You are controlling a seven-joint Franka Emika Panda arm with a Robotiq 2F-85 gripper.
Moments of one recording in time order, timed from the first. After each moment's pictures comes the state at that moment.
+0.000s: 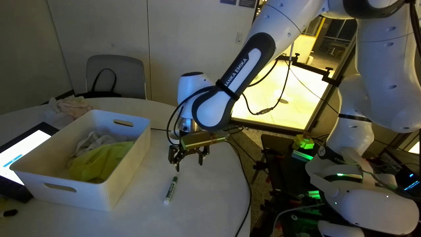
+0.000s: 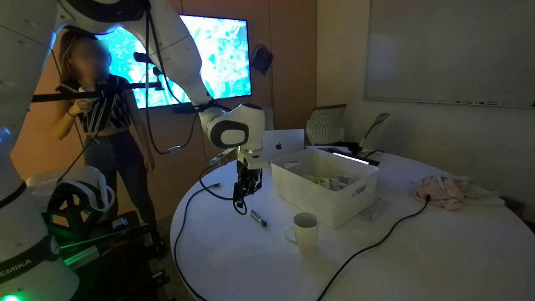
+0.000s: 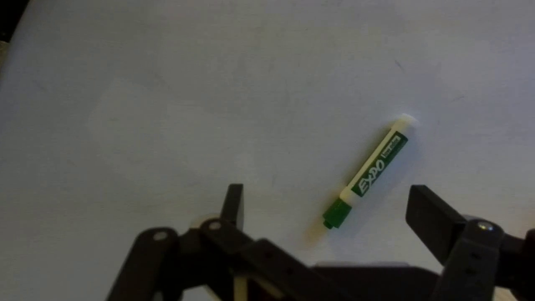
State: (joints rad) arm 0.16 0.52 -0.01 -2.16 0.28 2.60 0.83
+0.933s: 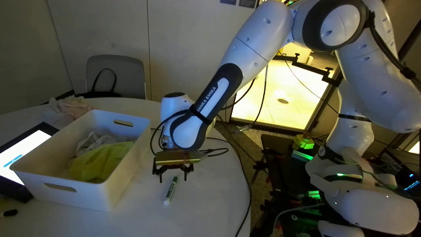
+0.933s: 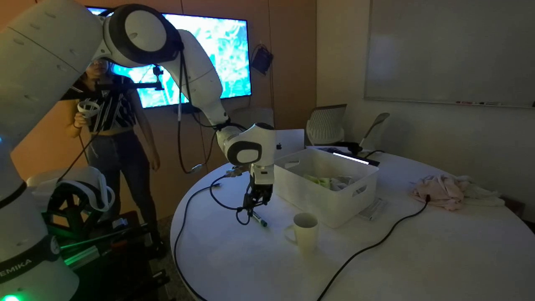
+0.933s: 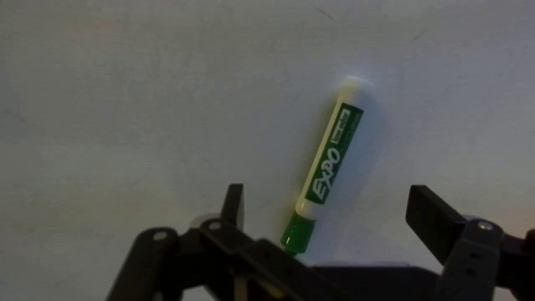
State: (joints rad) arm 0.16 0.79 0.00 -1.90 0.33 2.63 1.06
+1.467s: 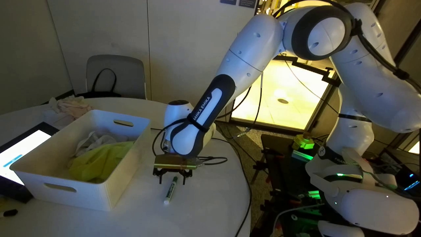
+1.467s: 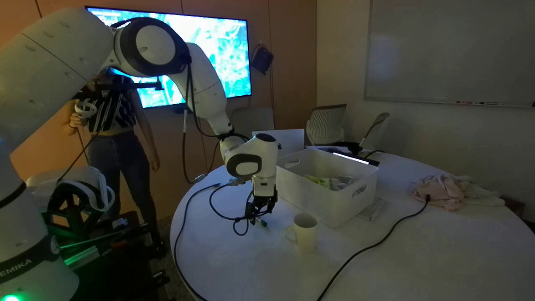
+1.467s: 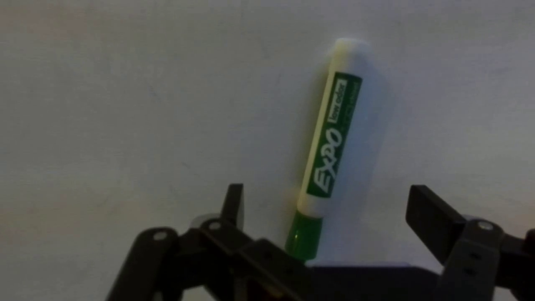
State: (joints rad) arm 0.14 0.87 0.01 -1.88 0.39 2.73 1.11
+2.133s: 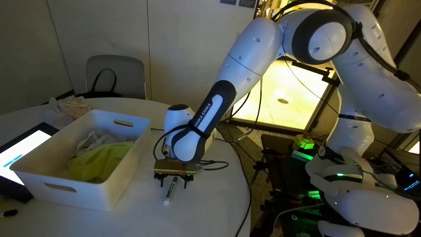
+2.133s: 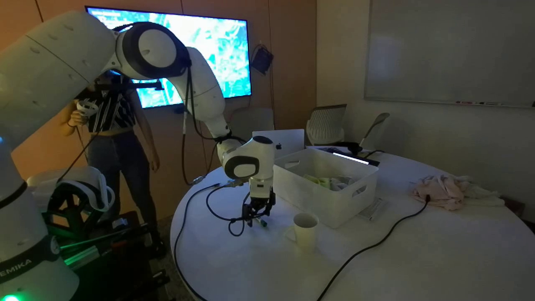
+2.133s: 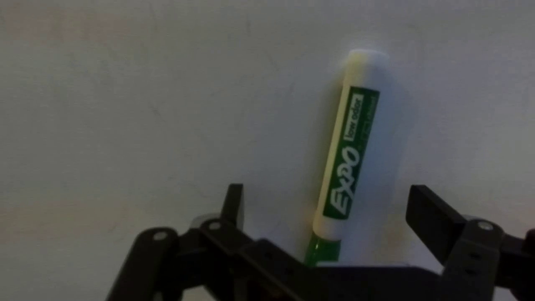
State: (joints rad) arm 0.18 0.88 -0.01 -1.88 0.39 2.74 1.17
